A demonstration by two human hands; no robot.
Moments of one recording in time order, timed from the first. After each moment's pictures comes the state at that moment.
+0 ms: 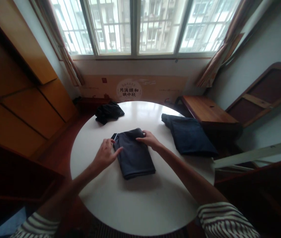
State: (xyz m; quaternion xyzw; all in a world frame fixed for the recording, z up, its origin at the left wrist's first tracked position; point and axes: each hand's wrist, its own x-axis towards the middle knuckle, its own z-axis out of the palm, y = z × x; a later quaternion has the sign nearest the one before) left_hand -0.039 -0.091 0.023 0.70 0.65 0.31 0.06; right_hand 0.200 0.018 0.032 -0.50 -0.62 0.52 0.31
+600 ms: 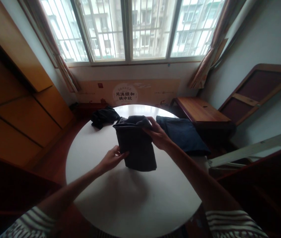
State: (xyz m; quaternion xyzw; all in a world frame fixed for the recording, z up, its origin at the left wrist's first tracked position) left_hand -0.006 -0.075 0.022 0.65 0.56 0.35 0.39; right_hand 0.234 -0.018 0.115 -0.24 -0.60 0.59 0.49
